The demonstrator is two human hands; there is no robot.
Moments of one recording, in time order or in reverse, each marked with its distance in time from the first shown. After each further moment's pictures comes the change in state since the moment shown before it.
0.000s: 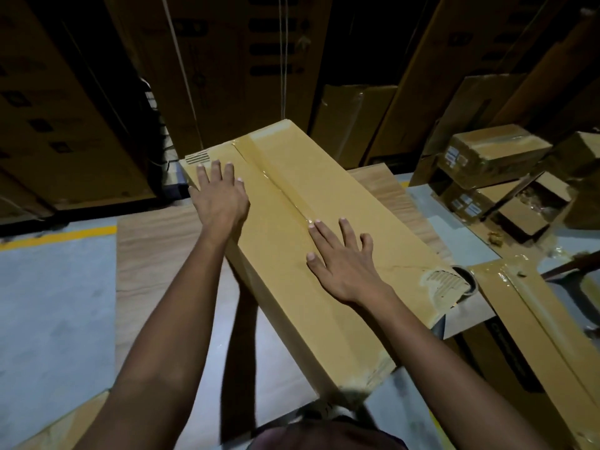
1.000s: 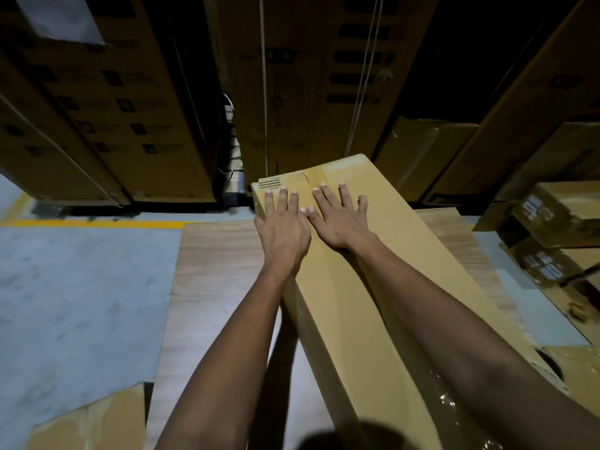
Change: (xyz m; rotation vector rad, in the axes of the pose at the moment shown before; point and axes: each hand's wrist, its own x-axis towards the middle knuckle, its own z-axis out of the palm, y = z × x) left_hand 0.000 -0.003 0.004 -0.098 0.046 -0.044; right_hand 0.210 -0.077 -0.032 -0.053 0.028 -0.134
